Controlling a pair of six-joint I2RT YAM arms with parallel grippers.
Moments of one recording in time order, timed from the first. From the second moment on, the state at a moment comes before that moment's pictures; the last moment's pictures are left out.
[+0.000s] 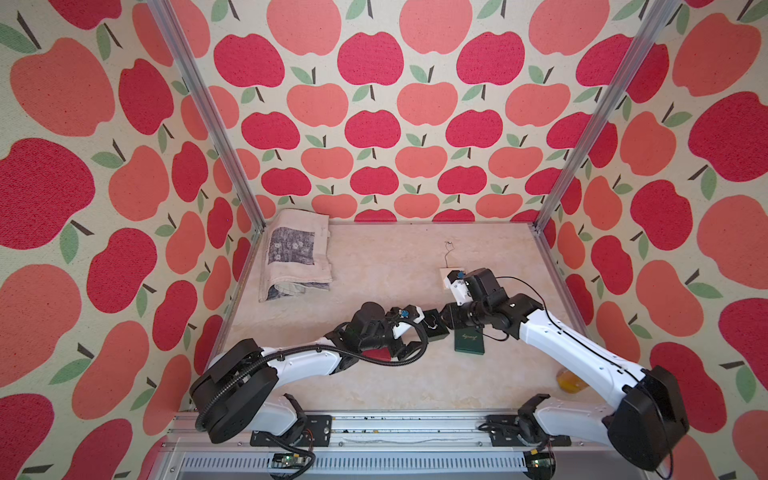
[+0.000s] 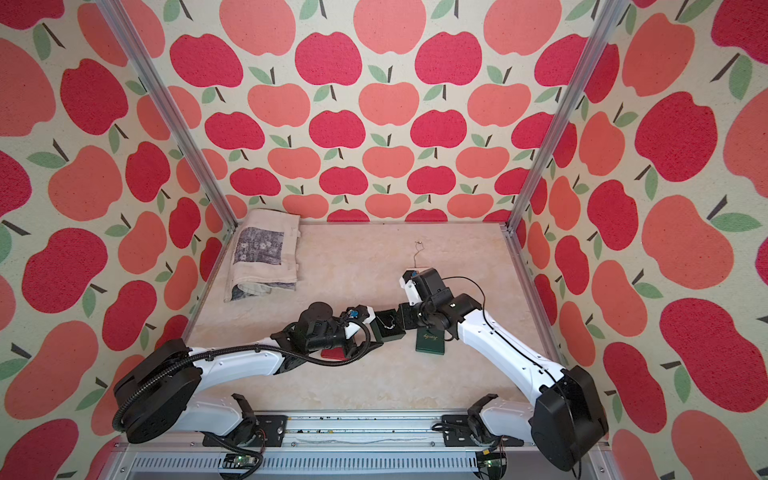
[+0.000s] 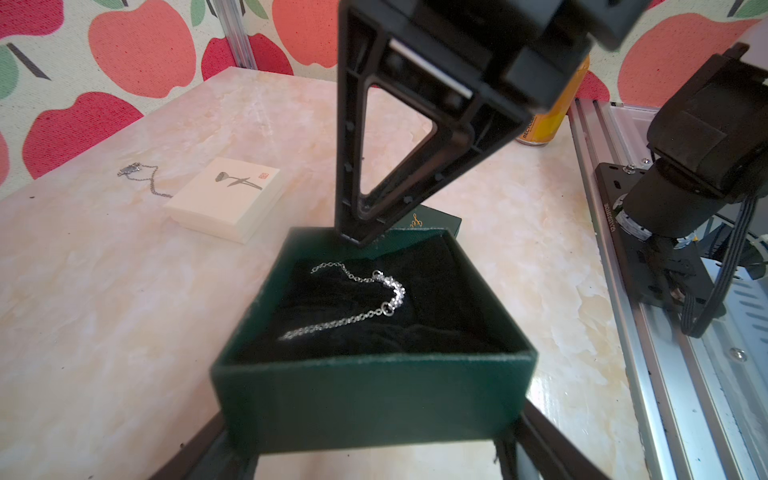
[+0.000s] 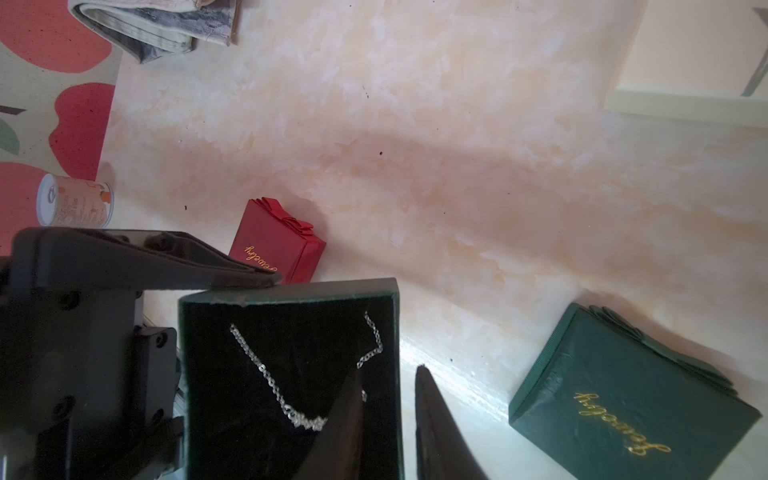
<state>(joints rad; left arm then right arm) -0.85 1.39 0.55 0.43 0.37 0.18 0.65 1.25 0.90 -0.60 -0.27 0.38</state>
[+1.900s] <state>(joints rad) -0.85 1.21 0.43 0.38 0.16 0.08 0.82 1.52 0.80 -0.40 0.18 0.61</state>
